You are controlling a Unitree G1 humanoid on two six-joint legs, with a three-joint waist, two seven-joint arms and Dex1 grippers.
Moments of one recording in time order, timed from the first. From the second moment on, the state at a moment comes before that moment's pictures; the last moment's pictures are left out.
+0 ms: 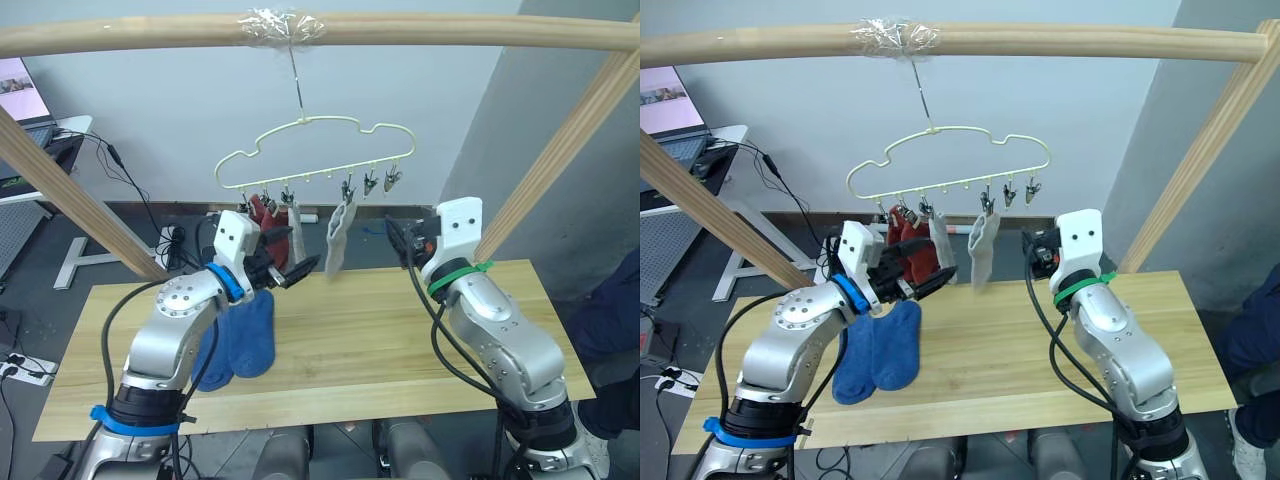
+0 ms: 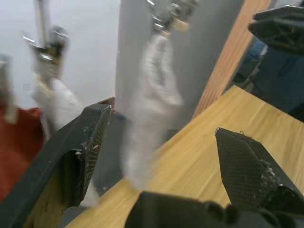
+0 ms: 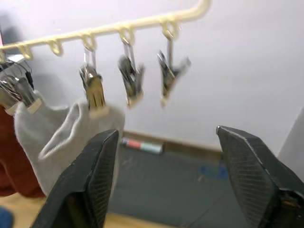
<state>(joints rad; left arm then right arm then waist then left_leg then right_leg) -0.31 0.52 0.02 -0.27 -0.35 0.49 -0.65 -0.33 -0.23 0.20 -0.50 0.27 0.62 -0.11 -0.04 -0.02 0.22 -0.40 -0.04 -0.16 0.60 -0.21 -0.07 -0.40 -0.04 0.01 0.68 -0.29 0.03</state>
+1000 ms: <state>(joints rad) -0.37 0.55 0.10 -0.43 -0.56 0.61 -0.67 -0.52 0.02 0.15 -0.10 0.02 0.39 -0.09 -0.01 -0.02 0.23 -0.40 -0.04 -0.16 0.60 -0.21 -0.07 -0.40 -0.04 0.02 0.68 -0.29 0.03</state>
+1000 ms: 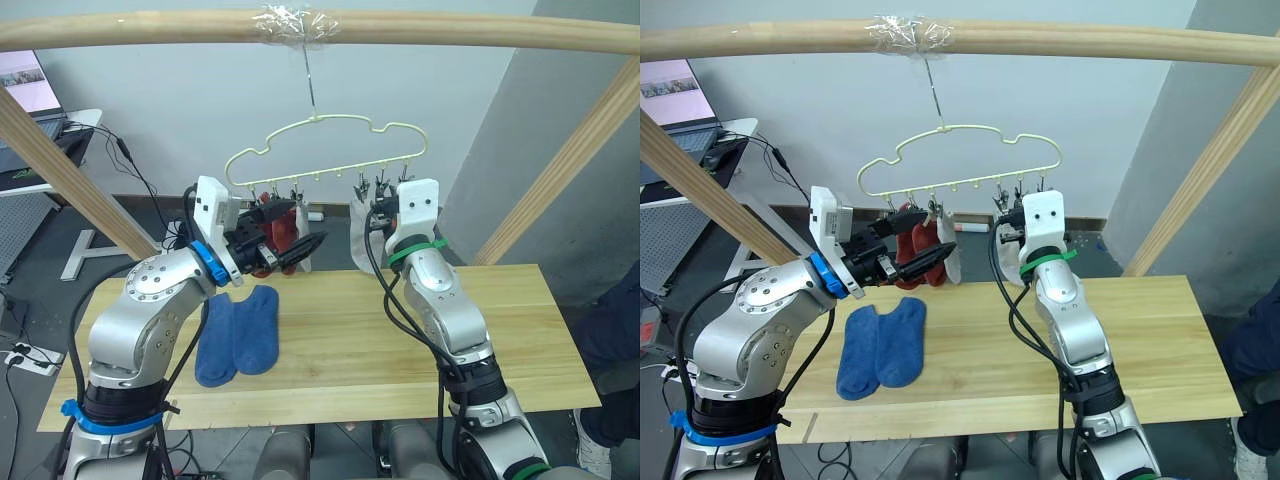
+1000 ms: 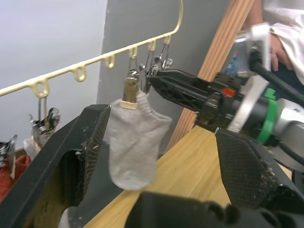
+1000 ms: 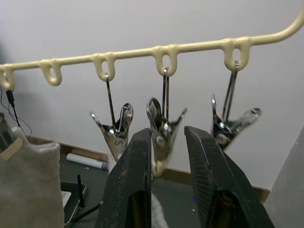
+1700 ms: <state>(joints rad) -0.39 0.55 0.10 -0.46 -0.62 0.63 -0.64 -0.65 0.05 0.10 0.11 0.00 0.31 -0.09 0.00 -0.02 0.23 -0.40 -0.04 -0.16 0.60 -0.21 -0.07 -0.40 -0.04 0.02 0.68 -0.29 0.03</state>
